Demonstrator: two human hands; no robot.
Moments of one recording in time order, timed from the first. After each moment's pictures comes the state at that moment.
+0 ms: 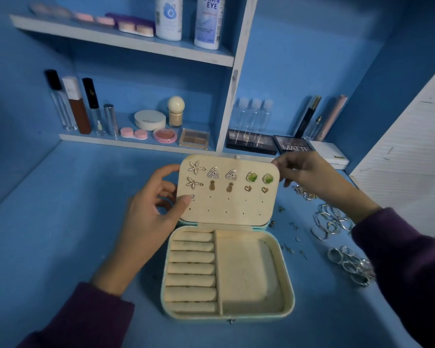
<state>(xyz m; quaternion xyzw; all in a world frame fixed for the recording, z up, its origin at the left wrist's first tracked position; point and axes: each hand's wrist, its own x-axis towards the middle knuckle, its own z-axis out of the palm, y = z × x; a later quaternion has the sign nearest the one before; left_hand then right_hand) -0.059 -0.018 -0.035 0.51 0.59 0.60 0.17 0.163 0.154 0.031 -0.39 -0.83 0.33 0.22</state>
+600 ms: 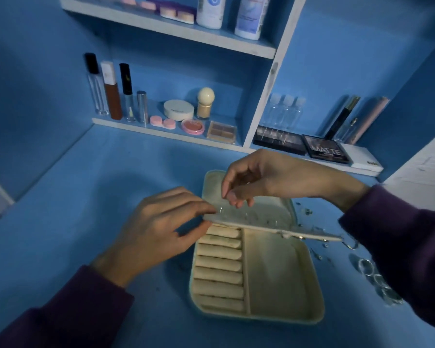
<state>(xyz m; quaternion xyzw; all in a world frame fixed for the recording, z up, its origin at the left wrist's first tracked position) -0.084 -0.043 -0.042 0.73 0.49 0.44 -0.15 0.068 0.097 0.057 -0.18 -0.88 0.43 -0.05</state>
